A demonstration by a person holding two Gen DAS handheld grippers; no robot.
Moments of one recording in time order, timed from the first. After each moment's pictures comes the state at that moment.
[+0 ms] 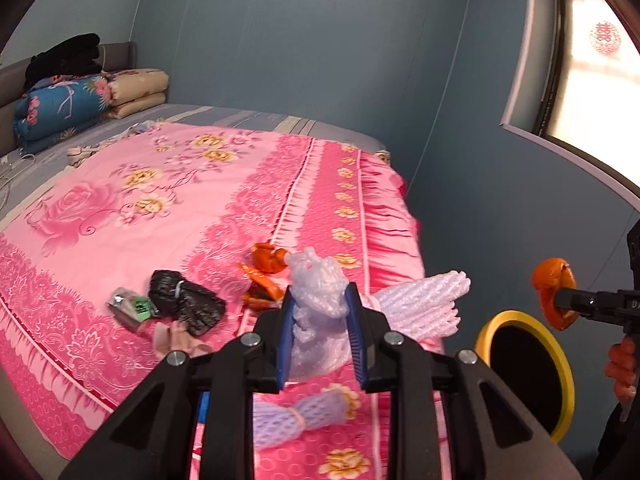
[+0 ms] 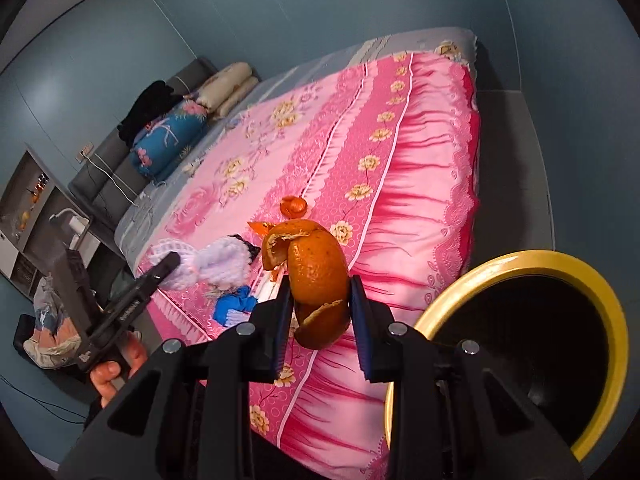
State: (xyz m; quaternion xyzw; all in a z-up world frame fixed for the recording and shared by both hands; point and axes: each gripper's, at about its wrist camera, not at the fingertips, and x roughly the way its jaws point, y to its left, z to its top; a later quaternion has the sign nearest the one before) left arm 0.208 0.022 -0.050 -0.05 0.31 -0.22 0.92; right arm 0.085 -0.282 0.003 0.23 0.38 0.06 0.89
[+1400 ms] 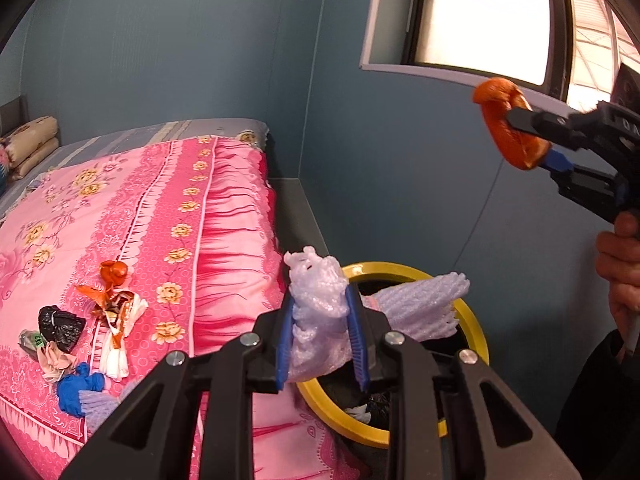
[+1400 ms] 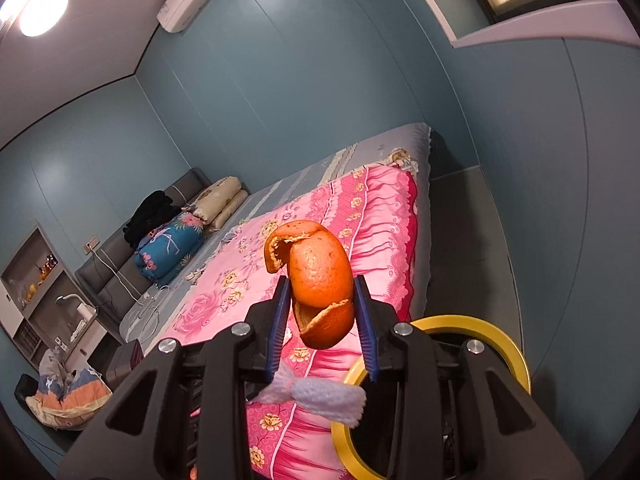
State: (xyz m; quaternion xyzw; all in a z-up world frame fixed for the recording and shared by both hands) left arm 0.097 -0.165 -0.028 0.06 0.30 -0.38 0.87; right arm -0.056 -0.389 0.088 0.27 0.21 -0.01 0.94
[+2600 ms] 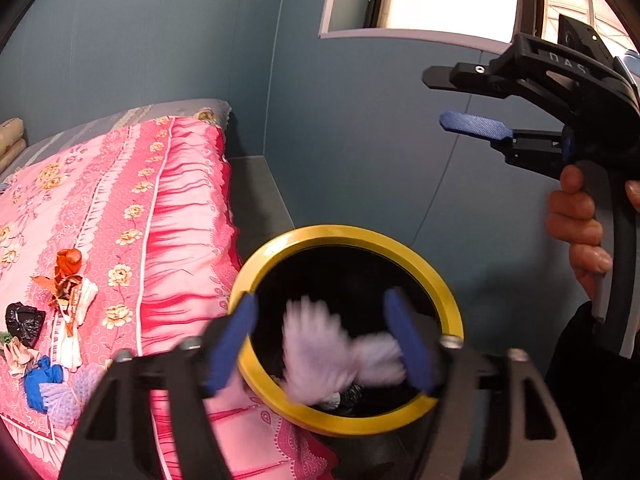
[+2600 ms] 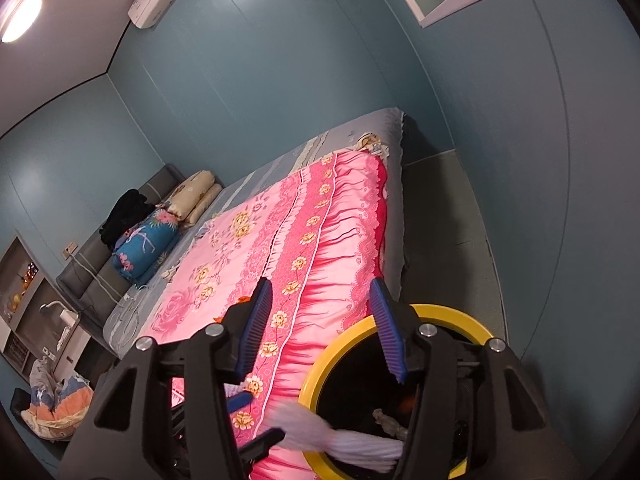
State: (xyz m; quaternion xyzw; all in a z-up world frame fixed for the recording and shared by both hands) left arm 0.075 -0.198 -0.058 0.07 0.33 -0.43 0.84; right arm -0.037 -0.404 0.049 0.28 0.23 -0.06 0.93
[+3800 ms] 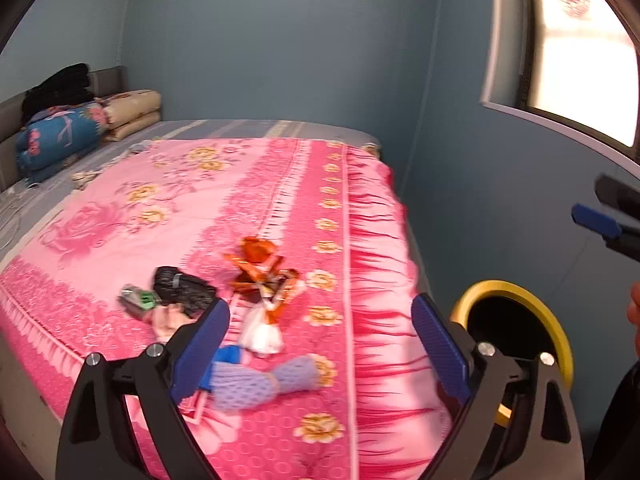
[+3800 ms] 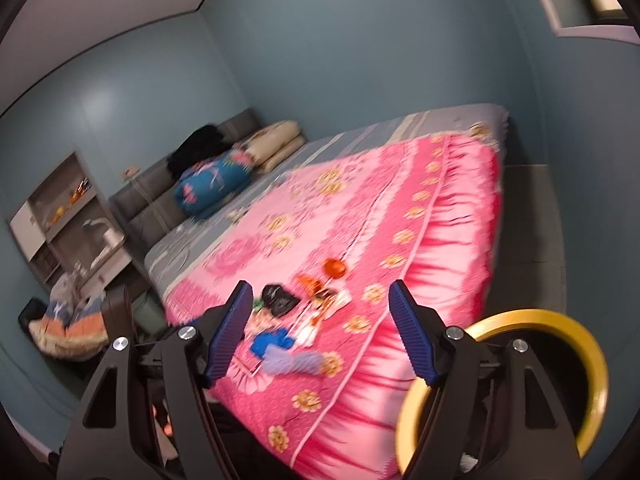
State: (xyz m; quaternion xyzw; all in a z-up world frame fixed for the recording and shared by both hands) left arm 0.148 0.002 -0.034 0.00 0.30 -0.20 0.93; right arm 0.029 -0.272 0.061 0.19 0.27 0.12 0.94
